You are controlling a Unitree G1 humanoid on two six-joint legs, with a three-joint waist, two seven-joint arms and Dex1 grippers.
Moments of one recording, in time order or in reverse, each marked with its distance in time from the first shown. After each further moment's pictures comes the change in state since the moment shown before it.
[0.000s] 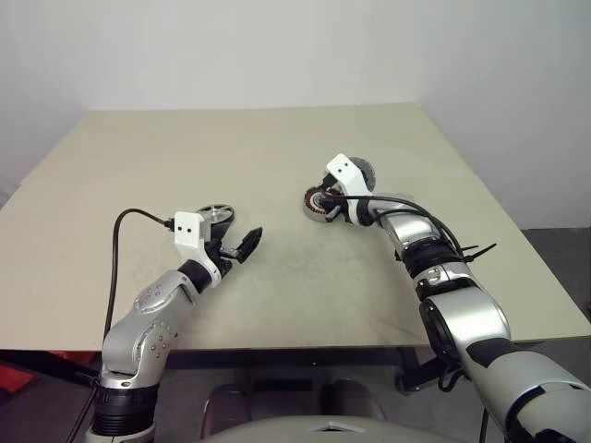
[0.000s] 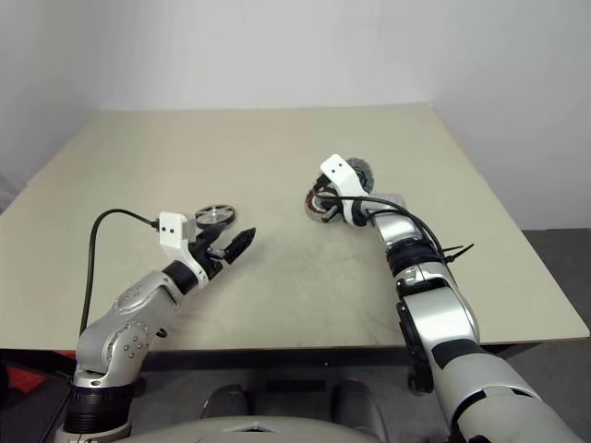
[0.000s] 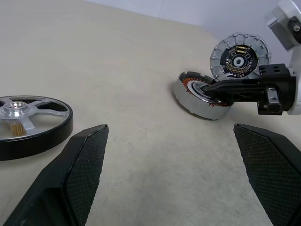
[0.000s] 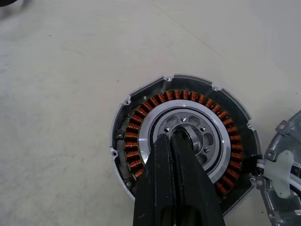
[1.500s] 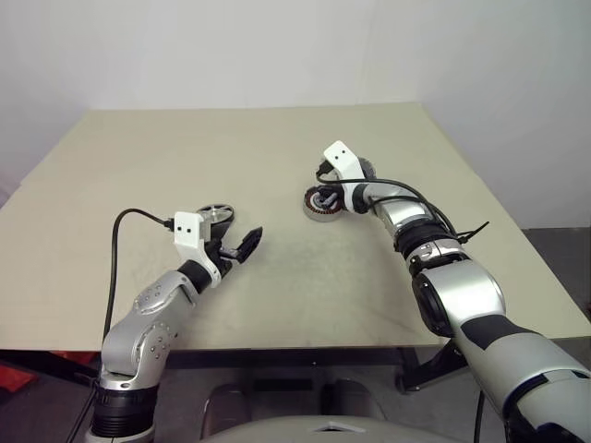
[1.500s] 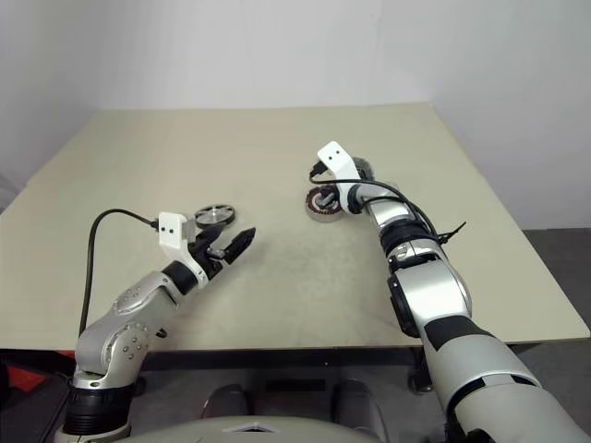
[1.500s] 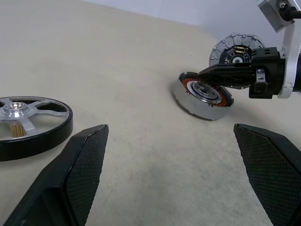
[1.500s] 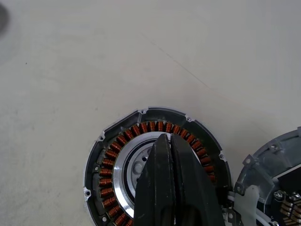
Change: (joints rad) left arm 0.005 0.000 0.000 -0.012 -0.001 0.000 0.001; right arm -0.169 0.027 -0.003 0.304 0.014 -0.148 -0.073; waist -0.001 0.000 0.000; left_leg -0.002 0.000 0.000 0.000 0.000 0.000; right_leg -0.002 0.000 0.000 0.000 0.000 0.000
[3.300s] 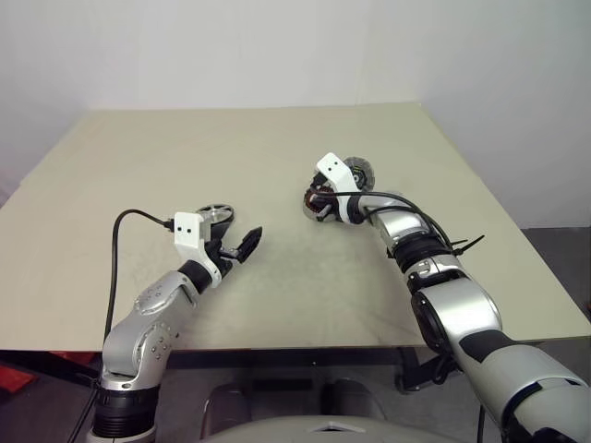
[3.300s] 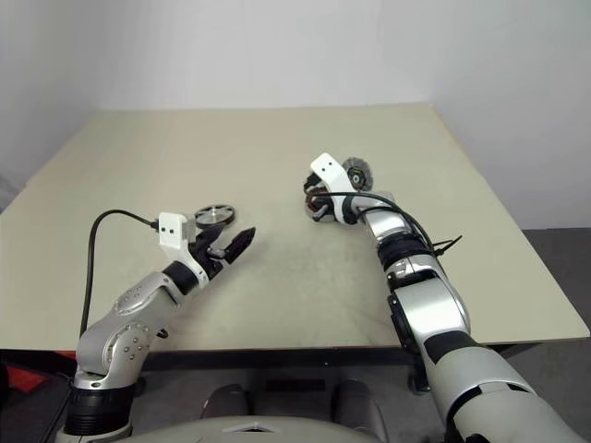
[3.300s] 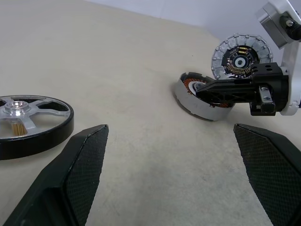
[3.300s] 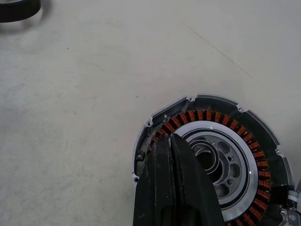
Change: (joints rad) left arm 0.002 -0.008 0.000 -0.001 0.003 0.000 0.012; right arm 0.110 0.013 0.023 -0.204 0.003 0.112 0.071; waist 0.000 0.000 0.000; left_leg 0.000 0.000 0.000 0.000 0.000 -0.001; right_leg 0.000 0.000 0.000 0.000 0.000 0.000
